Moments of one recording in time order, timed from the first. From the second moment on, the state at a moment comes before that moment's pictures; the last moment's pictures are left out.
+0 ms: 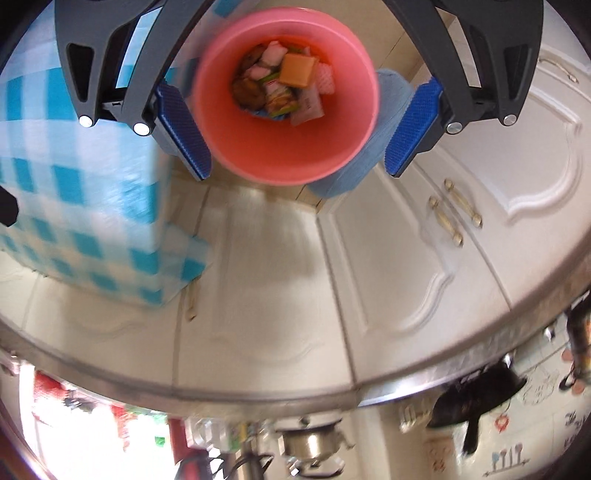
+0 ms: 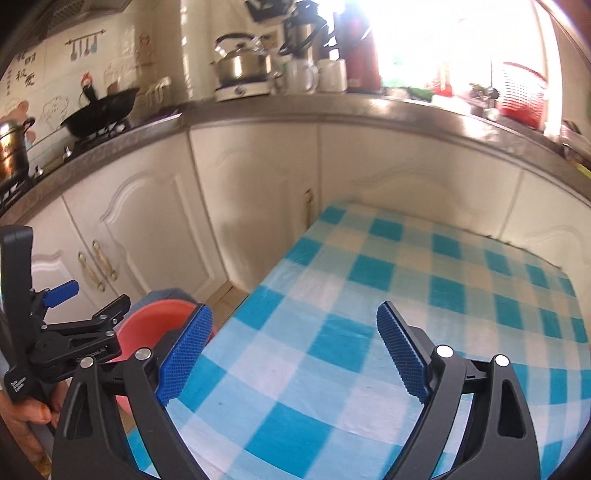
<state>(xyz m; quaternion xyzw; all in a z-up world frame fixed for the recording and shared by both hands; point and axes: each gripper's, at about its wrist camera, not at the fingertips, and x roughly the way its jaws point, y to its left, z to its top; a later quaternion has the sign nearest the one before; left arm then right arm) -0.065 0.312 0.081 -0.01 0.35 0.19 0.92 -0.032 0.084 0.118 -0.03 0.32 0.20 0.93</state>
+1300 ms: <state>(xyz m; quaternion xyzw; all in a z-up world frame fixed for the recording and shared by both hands) -0.154 0.089 0.244 0.04 0.16 0.01 0.99 -0.213 -0.119 0.266 0.05 0.08 -0.05 0.99</state>
